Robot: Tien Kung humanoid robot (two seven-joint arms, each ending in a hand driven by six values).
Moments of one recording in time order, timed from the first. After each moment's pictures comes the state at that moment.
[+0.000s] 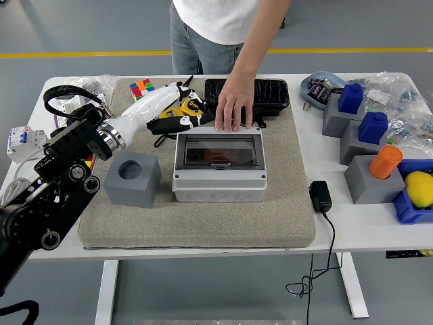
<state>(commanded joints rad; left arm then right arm) -0.47 0.13 -1.25 -1.33 1.83 -0.21 -0.10 0.16 -0.19 1.35 0.18 -0.87 -0.24 0.01</state>
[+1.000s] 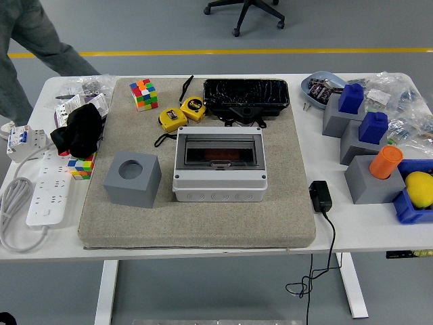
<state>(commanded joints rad) -0.21 0.08 -2.03 -1.33 1.34 0.00 -0.17 0.14 -0.16 1.40 0.18 -0.92 -0.24 0.02</state>
